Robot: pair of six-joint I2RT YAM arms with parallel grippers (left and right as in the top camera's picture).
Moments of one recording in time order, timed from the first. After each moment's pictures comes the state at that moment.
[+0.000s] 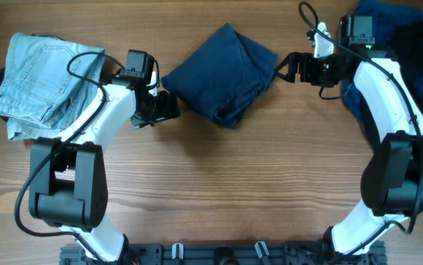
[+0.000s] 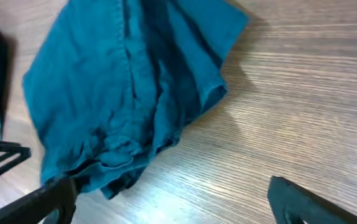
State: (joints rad) left arm -0.18 1.84 1.22 -0.74 0.19 -0.39; right arm -0.04 1.89 1.49 -0.78 -0.52 0.01
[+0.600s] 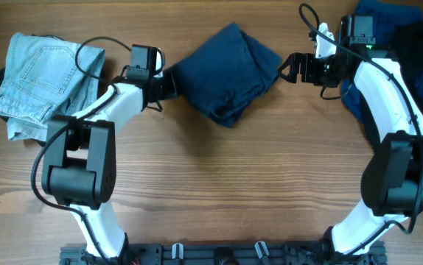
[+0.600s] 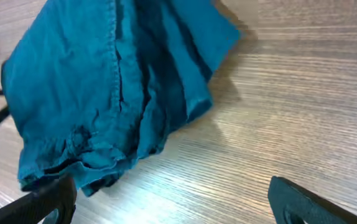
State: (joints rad) left arm -0.18 1.99 1.22 -0.22 0.18 -0.37; right arm -0.04 1.89 1.49 -0.78 -0.47 0.01
